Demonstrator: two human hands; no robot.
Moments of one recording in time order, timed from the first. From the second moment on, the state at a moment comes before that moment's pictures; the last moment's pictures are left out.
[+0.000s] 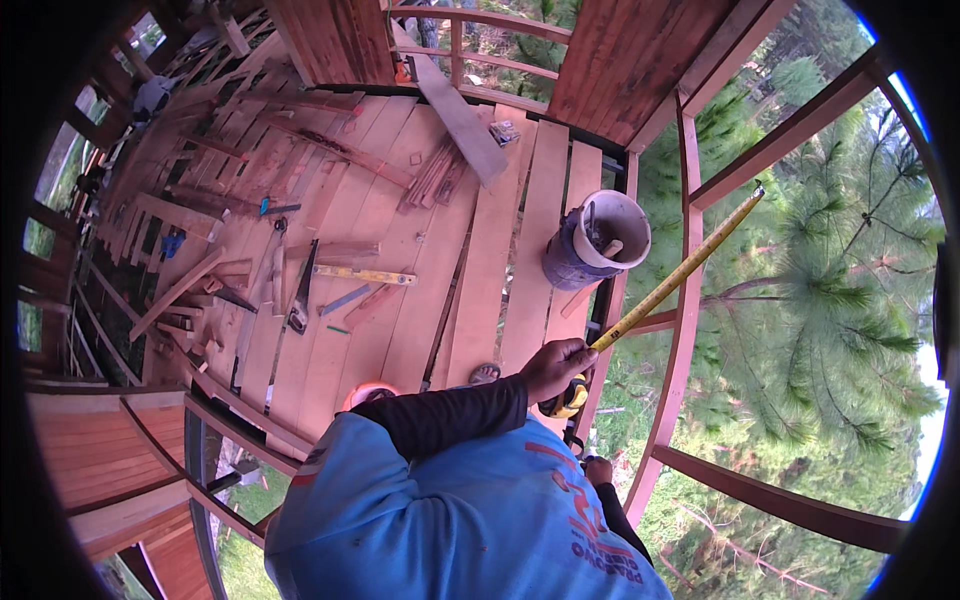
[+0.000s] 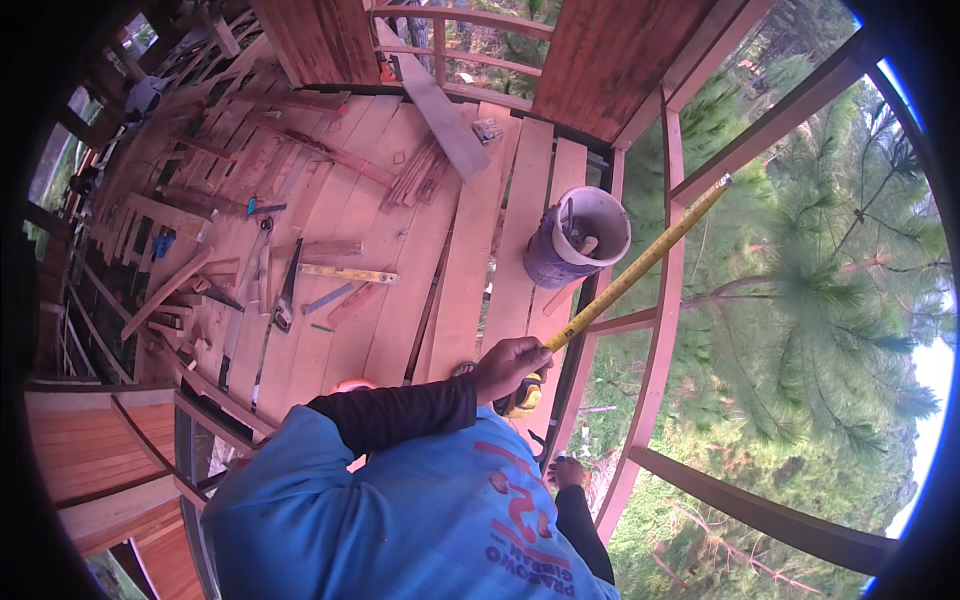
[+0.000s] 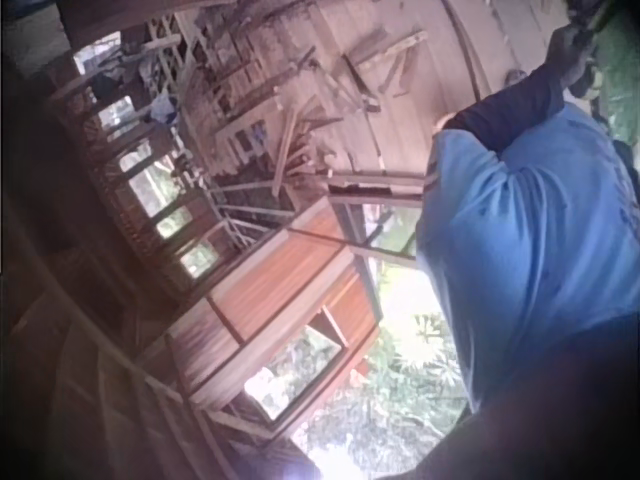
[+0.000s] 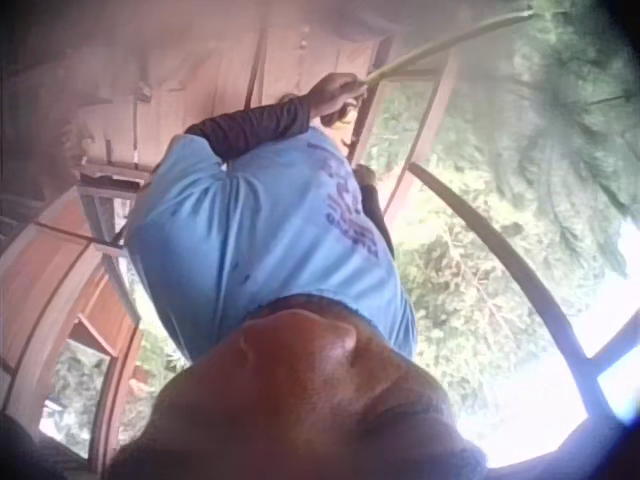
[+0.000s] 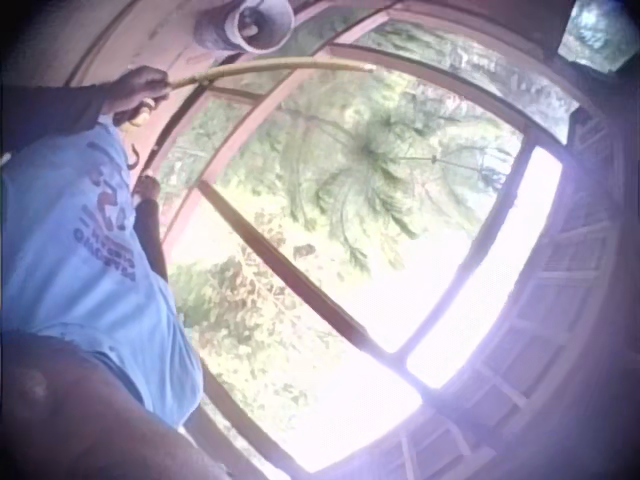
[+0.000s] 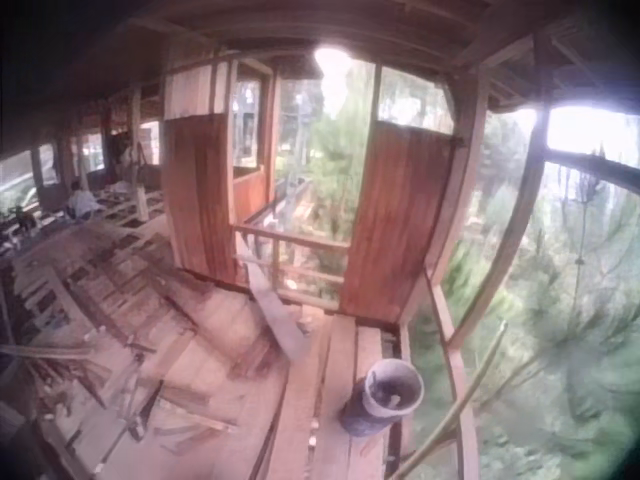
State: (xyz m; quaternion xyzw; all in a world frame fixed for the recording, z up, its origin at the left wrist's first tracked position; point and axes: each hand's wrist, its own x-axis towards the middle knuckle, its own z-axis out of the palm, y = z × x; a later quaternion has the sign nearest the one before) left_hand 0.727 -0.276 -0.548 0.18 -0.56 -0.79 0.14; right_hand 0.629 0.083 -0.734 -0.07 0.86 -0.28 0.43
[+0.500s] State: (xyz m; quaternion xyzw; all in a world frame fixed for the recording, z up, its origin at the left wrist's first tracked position) left_hand 0.774 -0.305 -0.597 0.45 -0.46 -0.67 0.37; right_hand 0.513 -0.099 -0.731 -0.38 0.75 -0.09 0.53
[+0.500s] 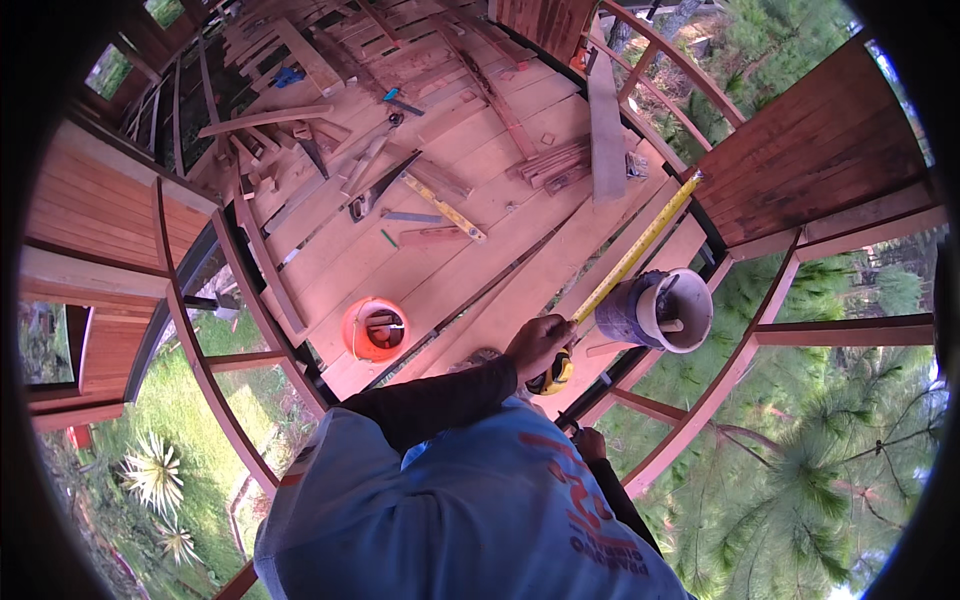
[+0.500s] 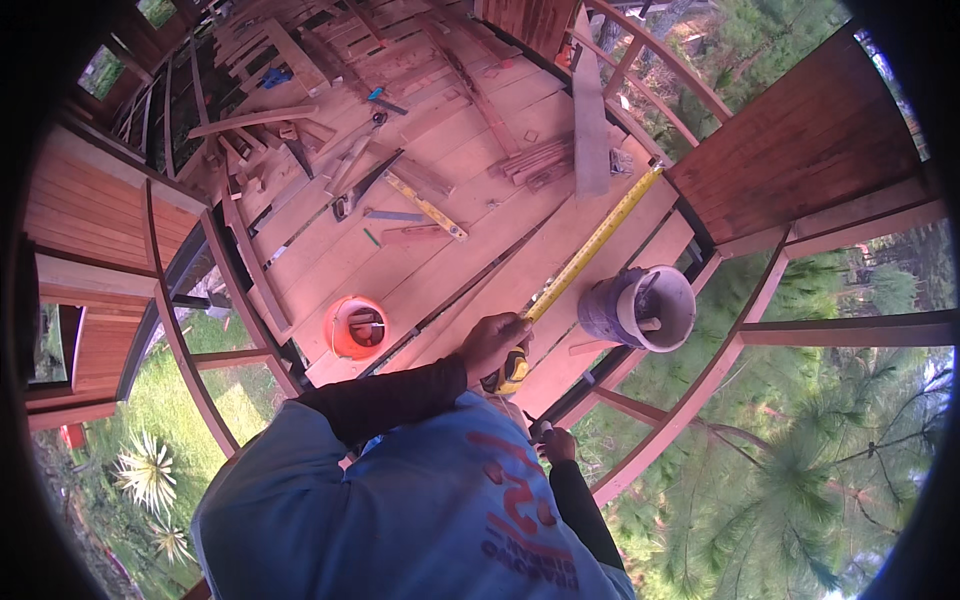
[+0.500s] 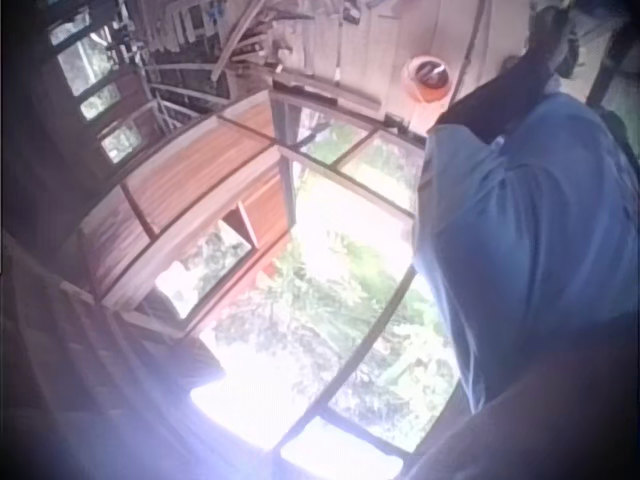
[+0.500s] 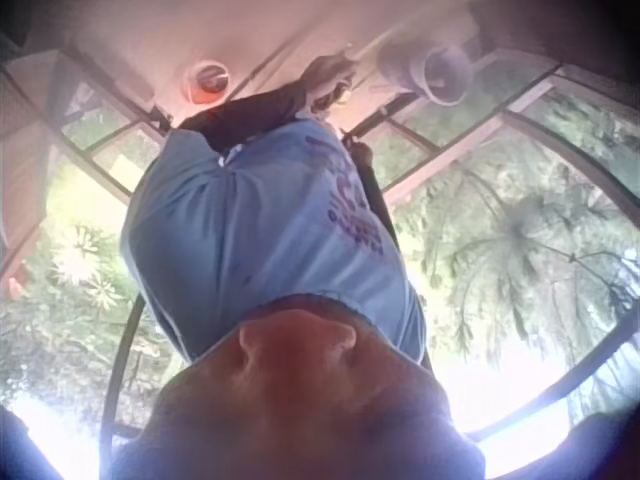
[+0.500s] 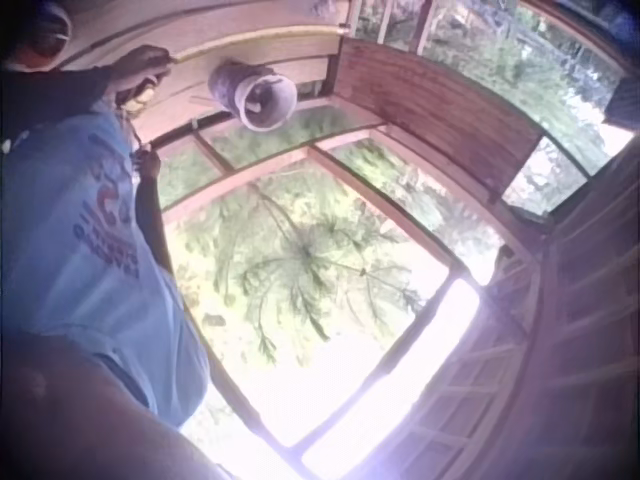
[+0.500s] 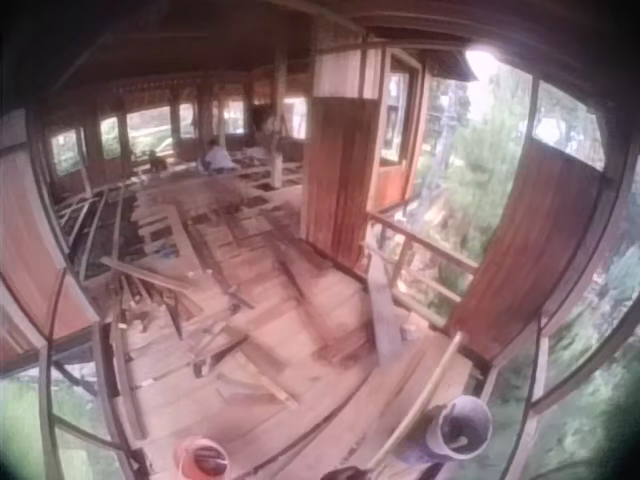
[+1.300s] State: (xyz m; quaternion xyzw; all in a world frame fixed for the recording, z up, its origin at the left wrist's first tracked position) left_hand 0.857 -0.253 -0.625 0.64 -0.31 -0.52 0.48; right_hand 0.544 -0.332 -0.812 -0.40 0.67 0.00 0.62
